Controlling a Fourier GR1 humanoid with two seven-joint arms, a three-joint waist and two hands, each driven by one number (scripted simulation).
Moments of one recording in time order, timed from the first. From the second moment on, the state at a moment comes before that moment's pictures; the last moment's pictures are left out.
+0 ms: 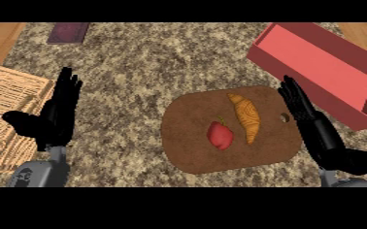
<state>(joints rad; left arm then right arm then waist) -0.12 0.25 -0.01 -1.44 0.24 0.25 -0.03 -0.03 -0.41 0.23 -1.63 -0.25 -0.05 -0.17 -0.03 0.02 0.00</state>
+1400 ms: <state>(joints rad) -0.22 0.45 -0.20 -1.53 0.07 -0.02 -0.08 -0.01 -0.80 0.46 -2.26 0.79 0.07 0.90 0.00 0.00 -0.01</state>
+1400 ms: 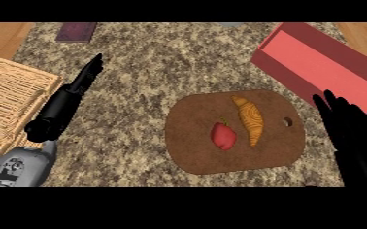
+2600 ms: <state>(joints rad) -0.26 0.43 -0.20 -1.51 0.06 -0.04 -0.08 -0.31 -0.22 0.72 -1.84 0.93 0.44 1.20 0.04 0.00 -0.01</state>
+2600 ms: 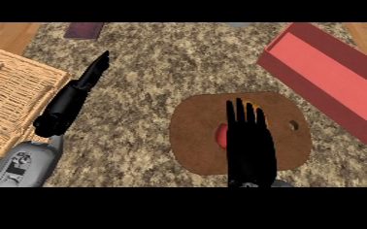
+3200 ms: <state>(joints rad) -0.25 0.43 -0.19 -1.51 0.05 -0.04 -0.08 -0.44 -0.04 0.66 -1.59 1.03 0.52 1.21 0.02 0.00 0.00</state>
